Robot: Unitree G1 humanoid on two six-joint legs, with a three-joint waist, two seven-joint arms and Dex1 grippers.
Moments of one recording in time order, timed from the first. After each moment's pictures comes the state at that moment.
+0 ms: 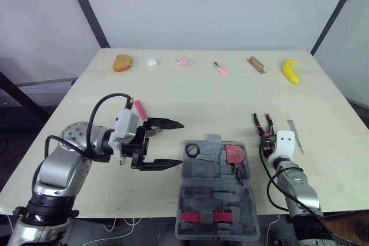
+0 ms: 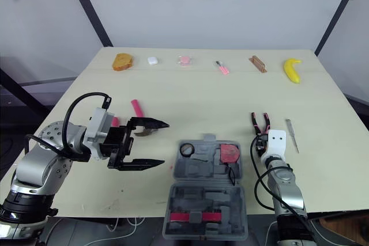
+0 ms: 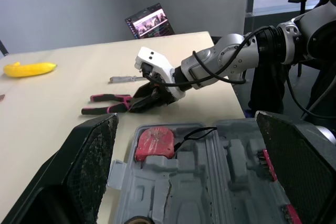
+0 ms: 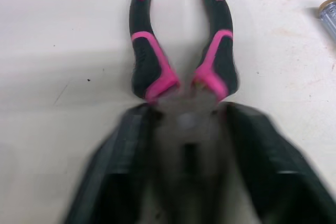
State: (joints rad) left arm -0.26 0.80 0.09 -0.26 -0.62 0.22 -1.38; right arm -0.16 -0.10 -0.12 0.12 0.11 0.31 0.03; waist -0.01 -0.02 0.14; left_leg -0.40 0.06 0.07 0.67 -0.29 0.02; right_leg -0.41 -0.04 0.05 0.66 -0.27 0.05
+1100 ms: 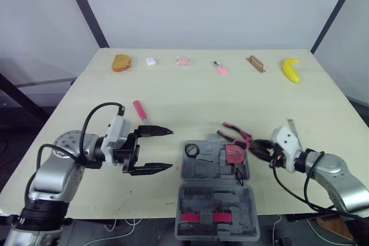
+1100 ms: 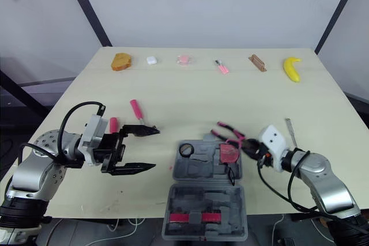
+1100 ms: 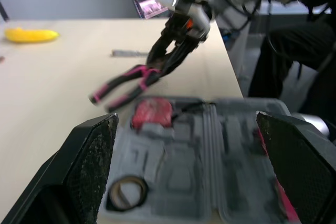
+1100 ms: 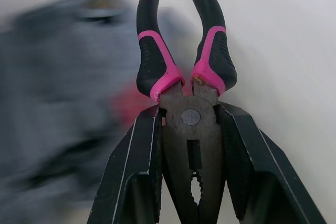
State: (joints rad) left arm -0.18 0.83 0.11 -0.13 -0.59 0.14 -1.47; right arm -0.14 -0.70 0.16 -0.33 0.28 0.47 0.87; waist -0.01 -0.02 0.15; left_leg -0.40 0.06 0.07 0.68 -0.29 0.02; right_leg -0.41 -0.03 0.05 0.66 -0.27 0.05
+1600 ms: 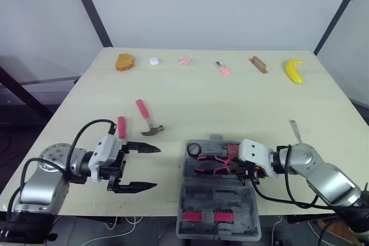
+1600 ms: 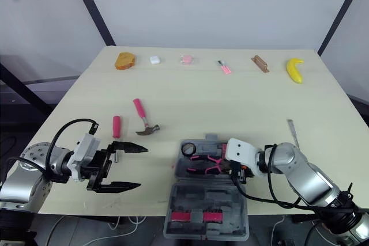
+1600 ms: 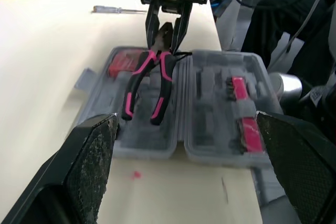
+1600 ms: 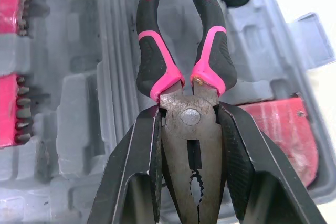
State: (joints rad) left arm -0.05 0.88 0.14 -0.06 -0.55 0.01 -1.55; right arm -0.33 -0.75 0.44 -0.41 0.11 0.63 0.95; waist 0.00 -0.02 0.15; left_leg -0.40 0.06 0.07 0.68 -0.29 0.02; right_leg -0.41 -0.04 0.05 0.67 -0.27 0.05
